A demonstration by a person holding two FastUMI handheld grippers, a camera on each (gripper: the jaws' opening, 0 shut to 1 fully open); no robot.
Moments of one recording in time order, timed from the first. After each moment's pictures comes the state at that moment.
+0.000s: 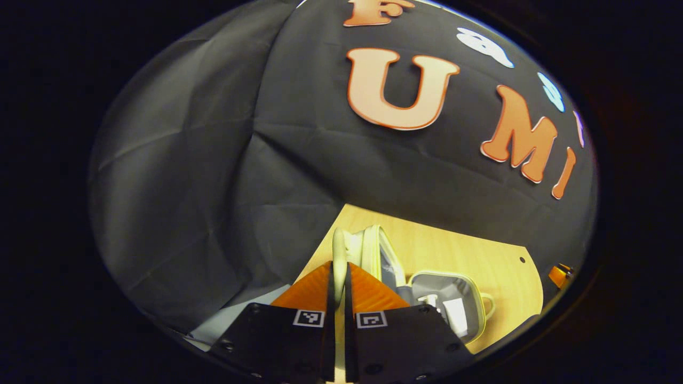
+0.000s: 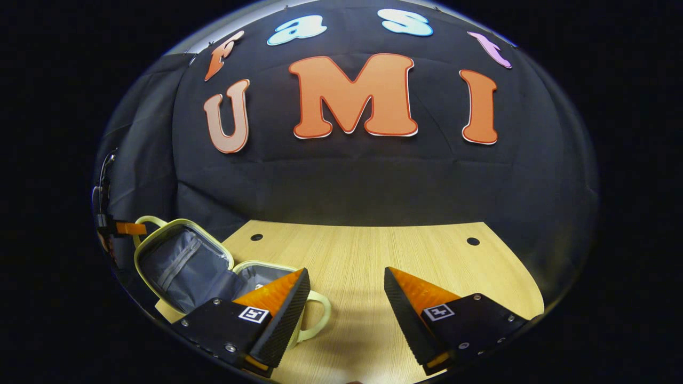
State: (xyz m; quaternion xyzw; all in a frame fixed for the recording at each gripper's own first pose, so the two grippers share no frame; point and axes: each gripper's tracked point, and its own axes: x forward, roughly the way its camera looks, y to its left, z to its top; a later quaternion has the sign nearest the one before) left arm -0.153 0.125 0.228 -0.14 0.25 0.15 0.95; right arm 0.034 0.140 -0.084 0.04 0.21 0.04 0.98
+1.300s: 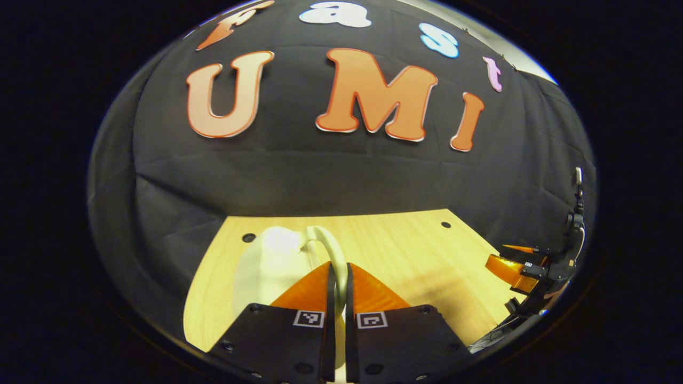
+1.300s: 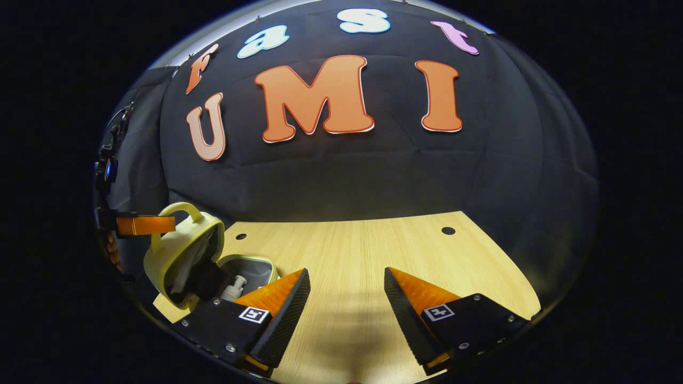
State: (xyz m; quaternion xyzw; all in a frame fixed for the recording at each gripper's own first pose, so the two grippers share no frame) left arm -0.095 -0.185 0.273 -0.08 0.26 -0.10 0.96; right arm 0.000 0.051 -0.102 0.07 0.22 0.01 0.97
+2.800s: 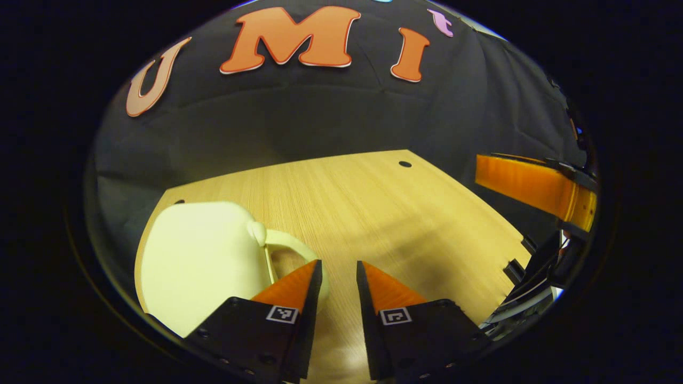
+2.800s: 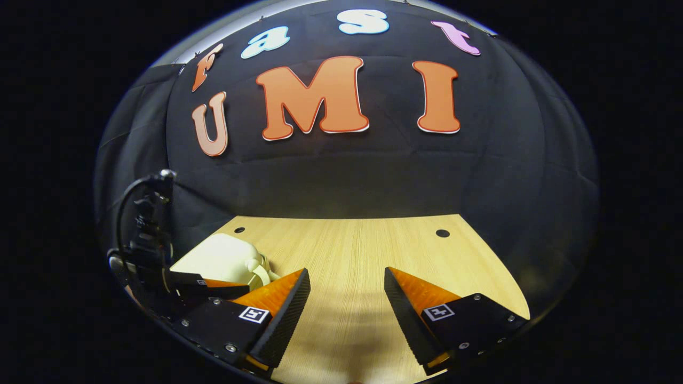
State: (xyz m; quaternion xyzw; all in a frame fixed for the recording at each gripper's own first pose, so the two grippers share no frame) left arm -0.117 -0.347 0.146 -0.01 0.31 -0.18 0.93; right arm -0.010 0.022 -0.098 0.05 0.20 0.03 0.98
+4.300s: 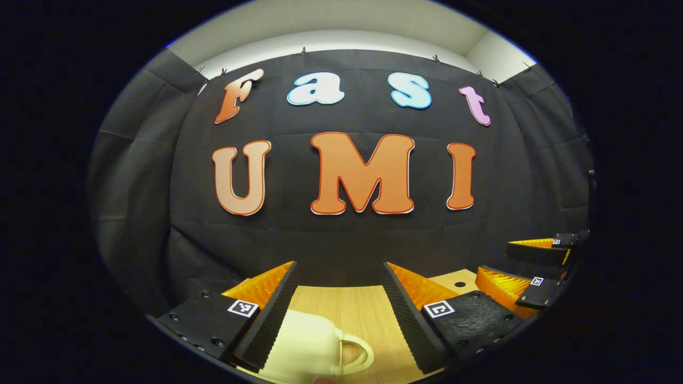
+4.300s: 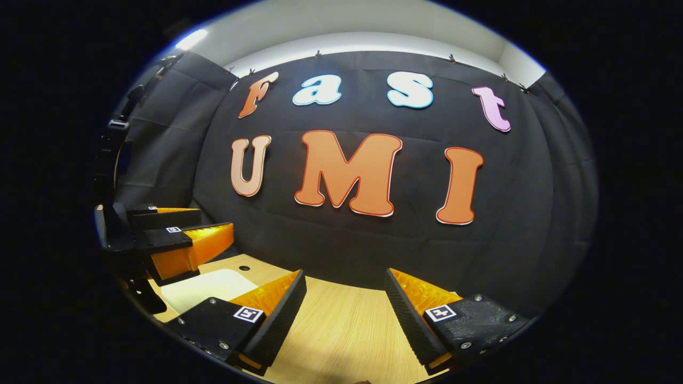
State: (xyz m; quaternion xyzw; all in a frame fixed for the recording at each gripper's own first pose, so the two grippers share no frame) left arm -0.119 -0.260 0.296 -0.03 0.00 0.04 1.00; right arm -0.012 0.046 0.001 -0.03 0.01 0.06 1.00
